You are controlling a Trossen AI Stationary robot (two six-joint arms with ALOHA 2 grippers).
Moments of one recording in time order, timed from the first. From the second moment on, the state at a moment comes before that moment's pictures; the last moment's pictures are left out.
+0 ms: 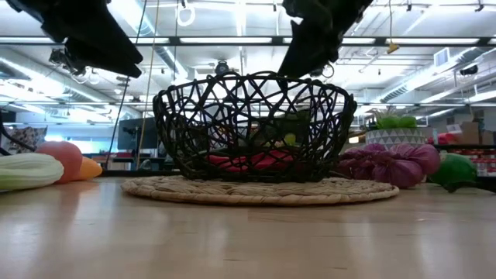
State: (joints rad) left arm -0.60 1.16 0.71 -0.39 -0.79 -0.83; right arm 0.11 1.50 1.16 -0.48 0.45 0.27
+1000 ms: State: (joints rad) left arm -0.01 1.03 1.02 -1.48 -0.16 -0.65; right arm 0.06 1.50 0.88 0.15 0.37 0.26
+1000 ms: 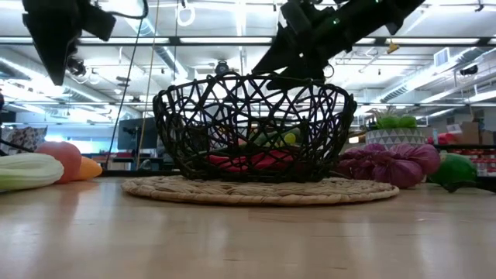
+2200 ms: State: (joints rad) left arm 0.48 1.24 0.89 -1.33 -0.07 -0.52; right arm 0.06 1.50 0.89 0.13 0.26 0.24
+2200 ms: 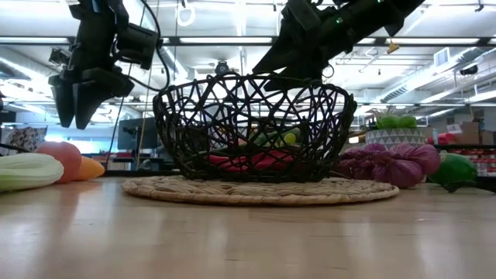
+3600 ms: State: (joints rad) left arm 0.47 1.41 0.78 -1.33 0.01 -0.56; right arm 0.18 1.43 0.89 0.33 0.42 0.06
